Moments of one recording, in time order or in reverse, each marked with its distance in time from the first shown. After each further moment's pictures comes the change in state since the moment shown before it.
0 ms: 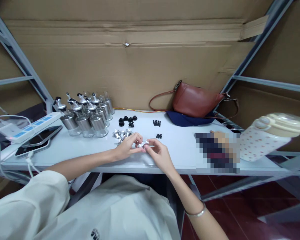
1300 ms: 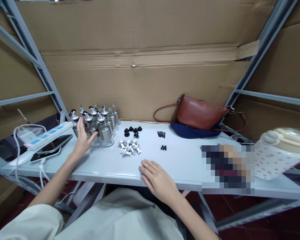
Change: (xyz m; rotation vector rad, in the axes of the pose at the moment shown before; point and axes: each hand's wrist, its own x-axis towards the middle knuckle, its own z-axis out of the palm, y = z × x) left_hand -0.085 -0.039 -0.159 0.760 0.745 -0.177; right_hand -0.035 0.003 0.006 -0.940 -0.361 -0.635
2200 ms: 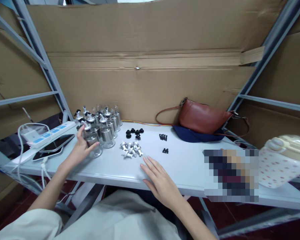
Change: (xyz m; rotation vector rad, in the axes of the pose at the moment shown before) left_hand -0.025 0.019 -0.028 0.044 -0.205 -0.059; right_hand 0.001 0.004 -0.009 0.108 0.132 -0.032
